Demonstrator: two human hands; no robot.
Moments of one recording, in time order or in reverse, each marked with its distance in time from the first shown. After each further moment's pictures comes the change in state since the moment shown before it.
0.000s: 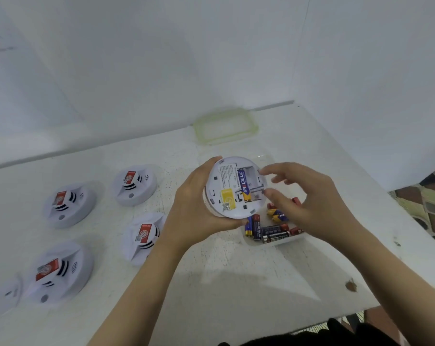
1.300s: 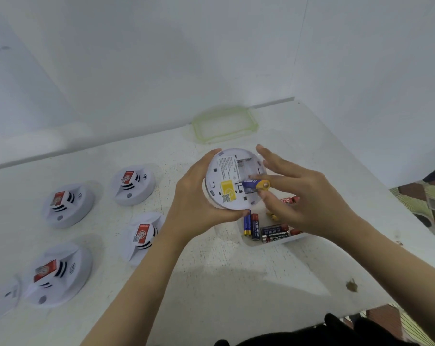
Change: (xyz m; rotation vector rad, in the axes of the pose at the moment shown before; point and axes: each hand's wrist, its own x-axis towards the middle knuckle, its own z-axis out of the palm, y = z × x) left_hand 0.013 0.002 0.004 -0.112 0.022 -0.049; right_hand 0.009 0.012 0.005 -0.124 -0.054 -0.259
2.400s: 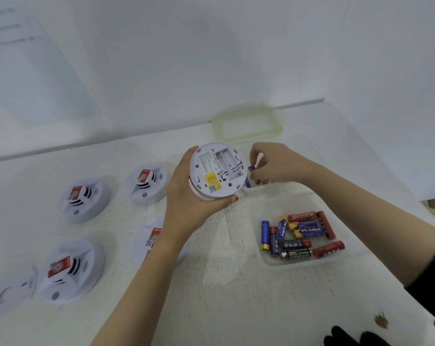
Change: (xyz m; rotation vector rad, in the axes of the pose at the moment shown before) left_hand 0.008 -0.038 -0.019 0.020 0.244 -0.142; right_hand 0.110 0.056 0.050 0.158 -0.510 0.531
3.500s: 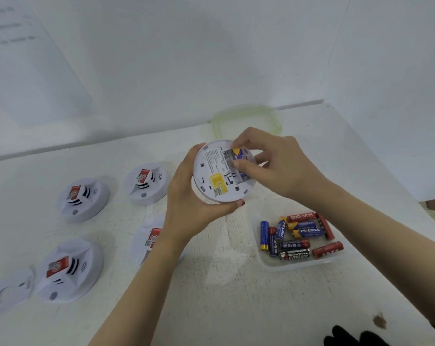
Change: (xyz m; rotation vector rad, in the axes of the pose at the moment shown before) left_hand -0.001 0.021 -0.002 -0.099 -0.028 0.085; right_hand -0.049 -0.037 0.003 0.125 0.356 -0.416
